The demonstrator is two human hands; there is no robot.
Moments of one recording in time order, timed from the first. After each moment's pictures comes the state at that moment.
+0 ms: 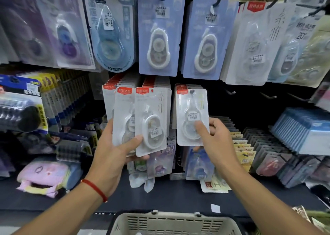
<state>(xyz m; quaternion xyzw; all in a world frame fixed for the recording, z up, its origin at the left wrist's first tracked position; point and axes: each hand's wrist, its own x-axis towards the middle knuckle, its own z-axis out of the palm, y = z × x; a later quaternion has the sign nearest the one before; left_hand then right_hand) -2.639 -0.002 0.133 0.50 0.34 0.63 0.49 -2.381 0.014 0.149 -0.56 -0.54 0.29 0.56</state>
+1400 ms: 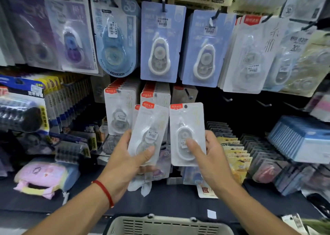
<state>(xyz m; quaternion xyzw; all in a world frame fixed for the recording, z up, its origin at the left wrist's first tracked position) -2.617 -0.009 0.128 0.48 0.34 0.56 0.58 -2.392 -0.022 0.144 -0.49 -0.58 0.33 0.56</state>
